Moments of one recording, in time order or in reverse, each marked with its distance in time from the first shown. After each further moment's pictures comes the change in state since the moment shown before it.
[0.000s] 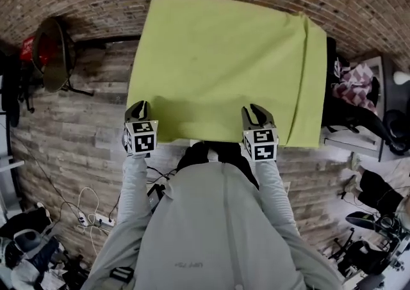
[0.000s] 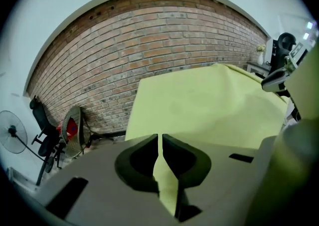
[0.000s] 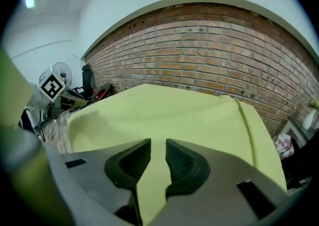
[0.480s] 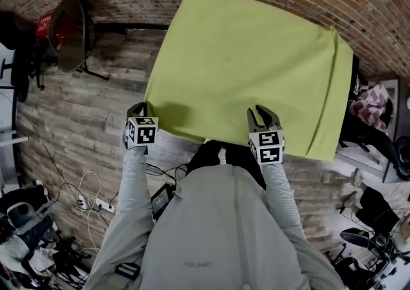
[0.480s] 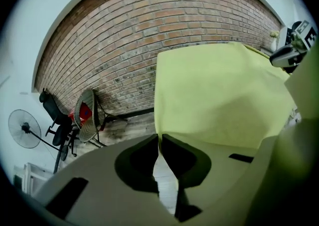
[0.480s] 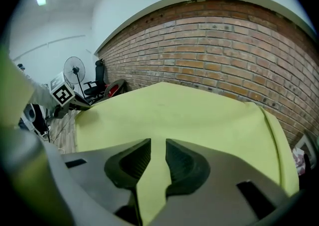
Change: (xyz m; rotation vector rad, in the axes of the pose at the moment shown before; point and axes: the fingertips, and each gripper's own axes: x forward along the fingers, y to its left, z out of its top) left arm 0.016 0.085 -0.091 -0.011 0.198 0.091; right arm 0.036 0.063 0.020 -0.105 0.021 0.111
